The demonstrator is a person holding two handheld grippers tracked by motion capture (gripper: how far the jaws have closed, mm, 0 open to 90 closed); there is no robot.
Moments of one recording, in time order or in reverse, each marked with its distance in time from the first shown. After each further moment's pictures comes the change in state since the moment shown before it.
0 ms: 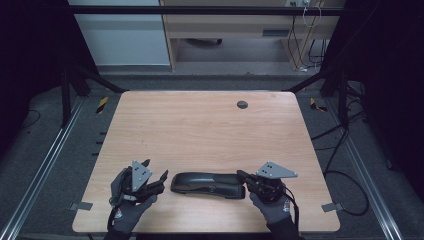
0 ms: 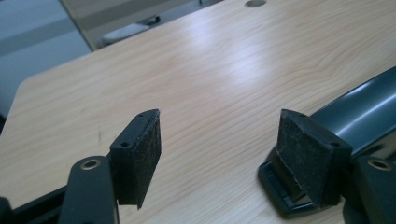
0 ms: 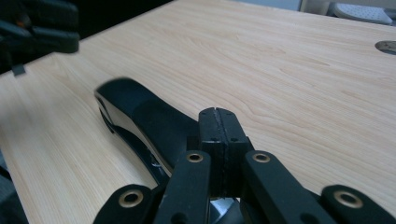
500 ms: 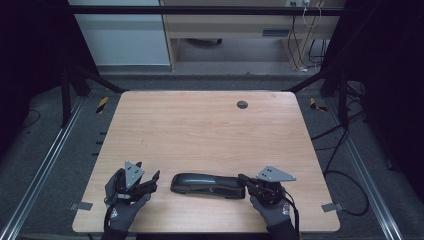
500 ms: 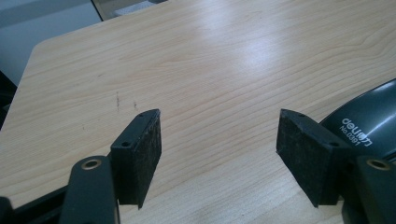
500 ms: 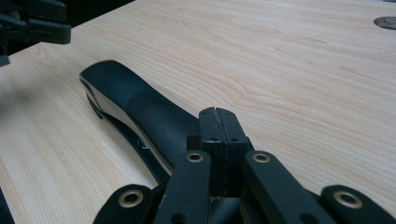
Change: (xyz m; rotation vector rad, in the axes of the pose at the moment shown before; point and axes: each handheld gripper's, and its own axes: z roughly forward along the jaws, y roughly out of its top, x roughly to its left) left arm 0.013 -0.017 0.008 0.043 0.036 -0.045; right arm -0.002 -0.017 0.006 0.039 -0.036 0.013
